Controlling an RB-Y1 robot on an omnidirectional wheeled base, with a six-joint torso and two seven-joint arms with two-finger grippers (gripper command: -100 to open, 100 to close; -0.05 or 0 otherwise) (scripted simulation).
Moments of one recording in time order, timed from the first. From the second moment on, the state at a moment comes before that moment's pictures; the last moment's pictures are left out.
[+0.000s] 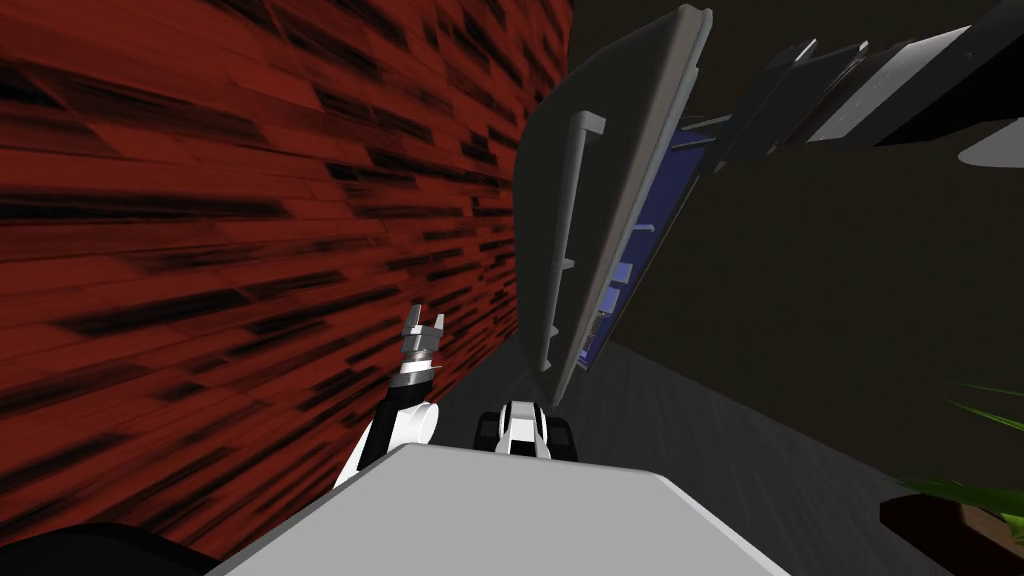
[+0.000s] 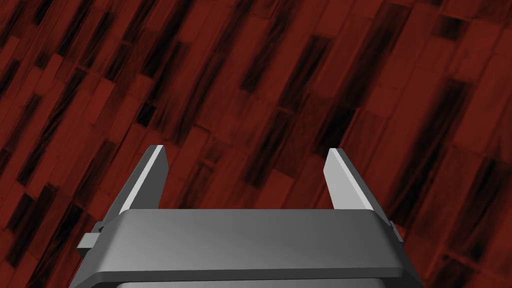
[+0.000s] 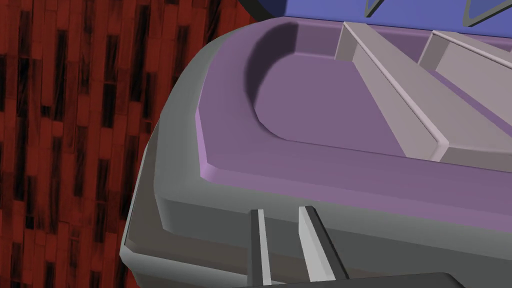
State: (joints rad) left arm 0.54 0.04 0.01 -2.22 0.09 -0.40 0.12; right arm 0.24 -1.96 -0.62 -1.51 -0.04 -0.49 1.24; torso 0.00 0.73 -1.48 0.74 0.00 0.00
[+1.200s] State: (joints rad) left arm 0.54 0.04 0.01 -2.22 0.09 -0.40 0.12; right arm 0.24 -2.20 -0.62 -1.44 -0.06 -0.53 1.15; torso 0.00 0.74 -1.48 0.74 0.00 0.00
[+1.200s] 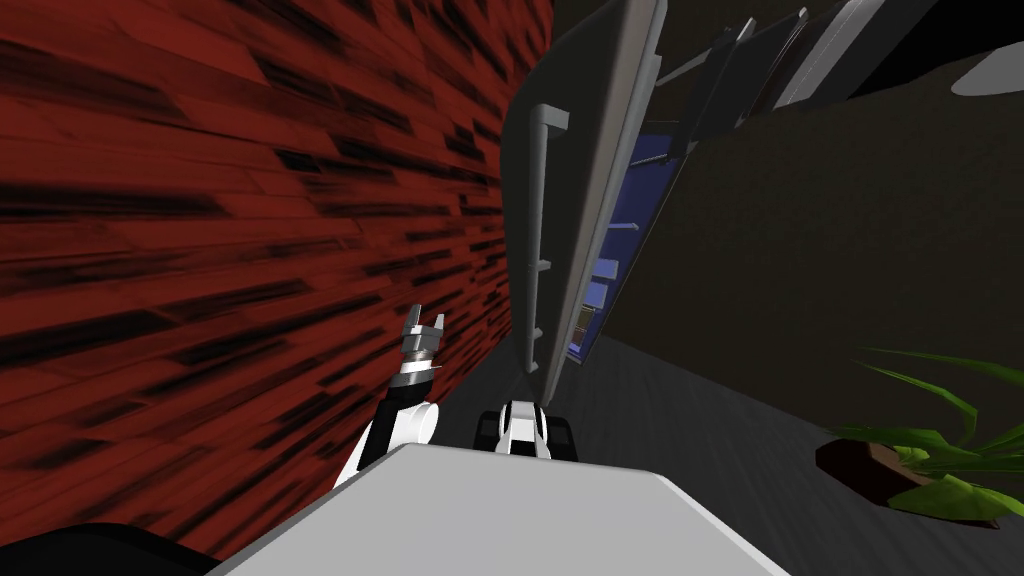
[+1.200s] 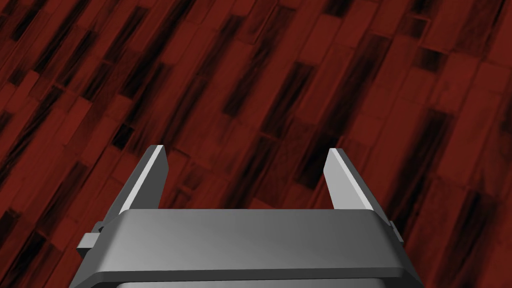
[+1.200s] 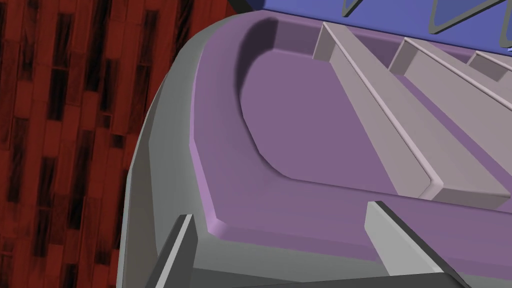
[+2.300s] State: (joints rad) left arm 0.54 0.04 0.01 -2.22 0.09 -0.40 0.12; right arm 0.24 -2.41 -0.62 -1.38 -0.07 -0.56 1.06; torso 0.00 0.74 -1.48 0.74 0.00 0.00
